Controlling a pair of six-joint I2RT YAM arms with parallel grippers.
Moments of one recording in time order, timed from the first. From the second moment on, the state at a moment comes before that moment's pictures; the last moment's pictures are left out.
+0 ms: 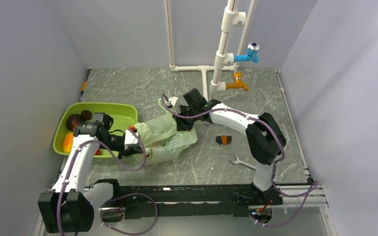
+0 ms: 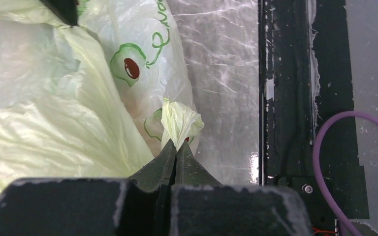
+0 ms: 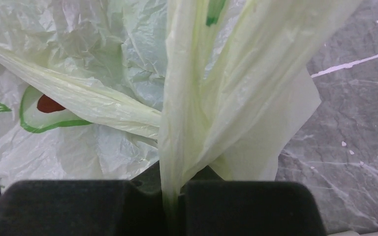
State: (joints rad) left arm 0.03 1.03 0.83 -1.29 1.04 1.53; right arm 0.71 1.83 1.32 -0.37 -0.50 -0.30
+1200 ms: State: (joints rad) left arm 0.03 1.02 1.11 -0.76 1.26 0.72; right arm 0.80 1.64 1.47 -0.13 -0.85 -0.13
